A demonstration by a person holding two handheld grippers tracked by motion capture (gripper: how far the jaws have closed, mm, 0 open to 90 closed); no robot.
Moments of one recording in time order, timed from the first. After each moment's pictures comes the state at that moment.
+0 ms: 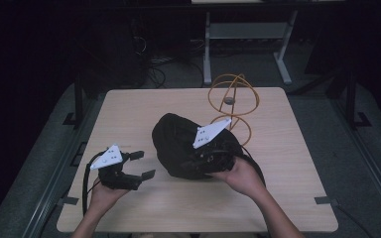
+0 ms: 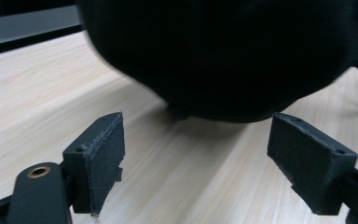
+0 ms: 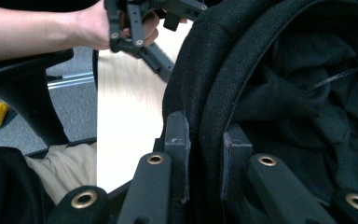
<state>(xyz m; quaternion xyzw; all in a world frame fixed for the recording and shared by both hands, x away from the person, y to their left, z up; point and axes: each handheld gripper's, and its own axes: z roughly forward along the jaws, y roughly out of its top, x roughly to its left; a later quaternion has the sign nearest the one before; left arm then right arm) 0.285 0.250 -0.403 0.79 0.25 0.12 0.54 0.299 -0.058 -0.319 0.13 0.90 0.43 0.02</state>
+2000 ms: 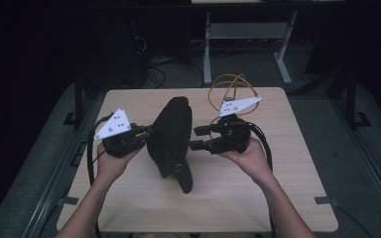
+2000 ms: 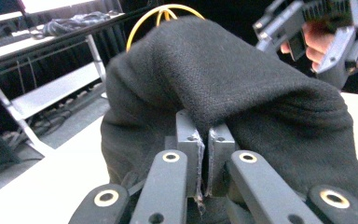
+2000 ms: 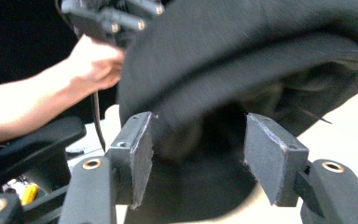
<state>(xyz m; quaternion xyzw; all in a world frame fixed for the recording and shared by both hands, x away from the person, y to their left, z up) 0.312 0.214 -0.301 0.79 0.18 0.21 0.55 0.334 -0.101 -0.300 0.20 0.82 0.54 -0.03</state>
